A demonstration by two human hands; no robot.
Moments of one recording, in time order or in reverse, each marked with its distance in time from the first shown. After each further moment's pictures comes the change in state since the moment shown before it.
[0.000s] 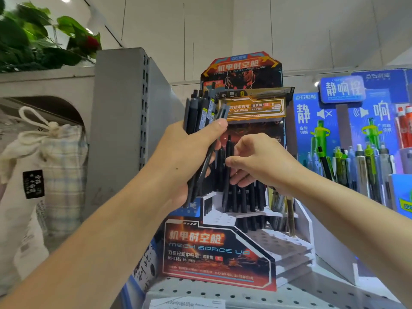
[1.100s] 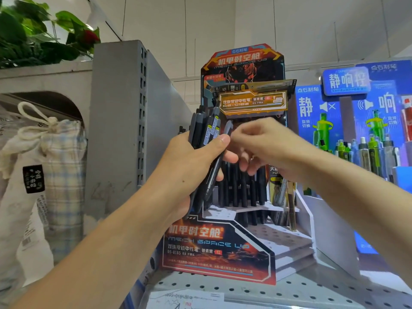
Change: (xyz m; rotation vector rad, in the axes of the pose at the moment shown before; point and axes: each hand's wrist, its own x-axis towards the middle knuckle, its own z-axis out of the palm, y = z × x) left_hand -0.015 -0.014 0.007 0.070 -0.044 -0.063; right_hand 0.000 -0.008 -0.016 0.183 -0.153 -0.036
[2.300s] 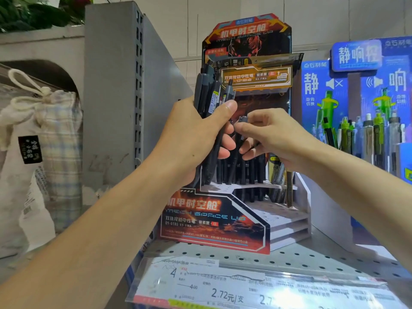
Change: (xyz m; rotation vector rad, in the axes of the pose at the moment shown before) left_hand 0.001 0.002 0.010 -0.012 0.047 0.169; right_hand -0.005 0.029 0.004 0.090 0.118 0.016
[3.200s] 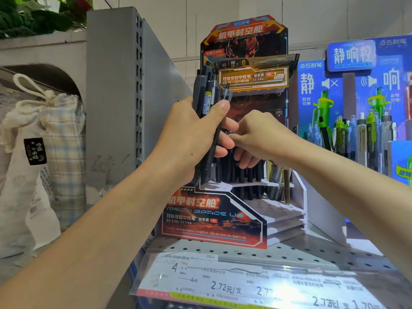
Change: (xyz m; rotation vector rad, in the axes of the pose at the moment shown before) left_hand -0.003 0.004 0.001 -0.004 0.012 0.001; right_hand 0.001 -0.015 0.012 -0.498 -0.091 0.050
